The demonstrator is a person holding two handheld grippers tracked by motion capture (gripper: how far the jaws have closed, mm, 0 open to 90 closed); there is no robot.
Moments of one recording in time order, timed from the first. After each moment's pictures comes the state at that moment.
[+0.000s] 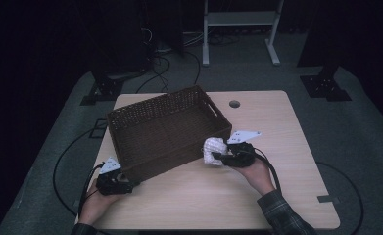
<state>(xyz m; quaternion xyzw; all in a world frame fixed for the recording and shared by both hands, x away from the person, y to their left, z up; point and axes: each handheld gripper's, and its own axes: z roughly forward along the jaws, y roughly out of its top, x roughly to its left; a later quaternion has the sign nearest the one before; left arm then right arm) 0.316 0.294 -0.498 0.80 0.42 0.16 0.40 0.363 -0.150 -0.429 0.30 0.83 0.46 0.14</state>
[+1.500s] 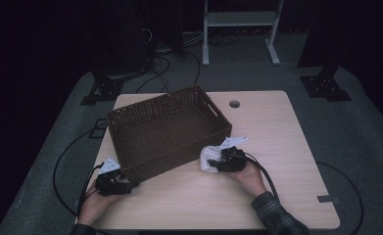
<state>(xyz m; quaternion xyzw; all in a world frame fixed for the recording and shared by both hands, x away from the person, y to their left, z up) 0.316 0.297 -0.498 0.80 0.42 0.15 0.40 0.378 -0.133 -0.478 0.31 0.85 0.40 0.10</state>
